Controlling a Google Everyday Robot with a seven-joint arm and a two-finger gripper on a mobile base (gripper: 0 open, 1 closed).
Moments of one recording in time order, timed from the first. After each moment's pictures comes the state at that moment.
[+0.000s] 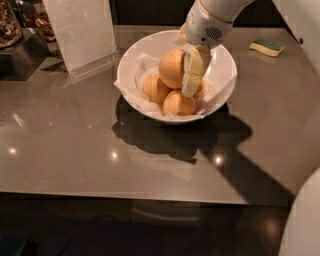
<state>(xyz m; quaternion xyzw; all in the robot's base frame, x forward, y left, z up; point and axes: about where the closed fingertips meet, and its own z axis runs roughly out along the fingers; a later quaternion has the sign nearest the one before) 0.608 -0.057 0.940 -0.71 0.66 0.10 0.20</state>
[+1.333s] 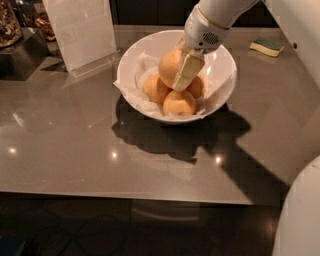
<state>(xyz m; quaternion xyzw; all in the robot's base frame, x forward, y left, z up) 0.616 -0.054 0.924 -0.71 0.67 0.11 0.19</state>
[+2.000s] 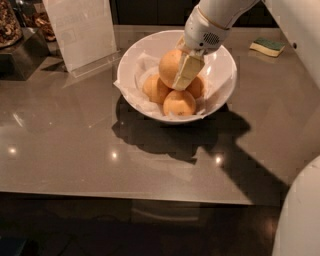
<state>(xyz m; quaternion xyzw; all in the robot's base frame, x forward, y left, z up) 0.616 -0.054 0.924 -0.71 0.67 0.11 0.19</state>
